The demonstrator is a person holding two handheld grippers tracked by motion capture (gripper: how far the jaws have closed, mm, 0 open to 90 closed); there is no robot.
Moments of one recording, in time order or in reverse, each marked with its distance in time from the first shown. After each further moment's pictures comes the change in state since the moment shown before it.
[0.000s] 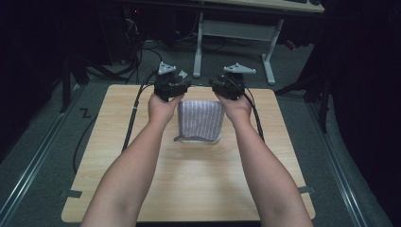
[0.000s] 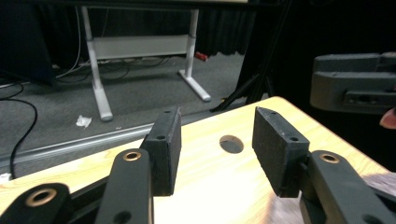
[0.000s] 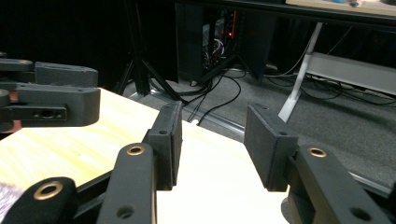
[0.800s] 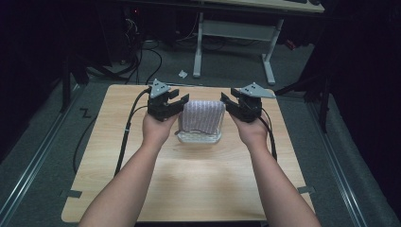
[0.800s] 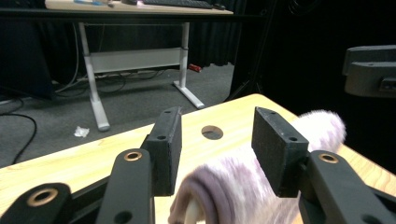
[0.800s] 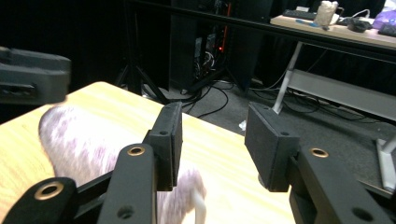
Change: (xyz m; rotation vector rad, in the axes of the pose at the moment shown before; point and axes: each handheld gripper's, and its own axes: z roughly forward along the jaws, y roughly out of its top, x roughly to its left) left arm -0.032 -0.031 -0.061 -0.053 -0.009 0.051; right arm 0.014 -0.033 -0.087 -0.063 -0.052 -0.072
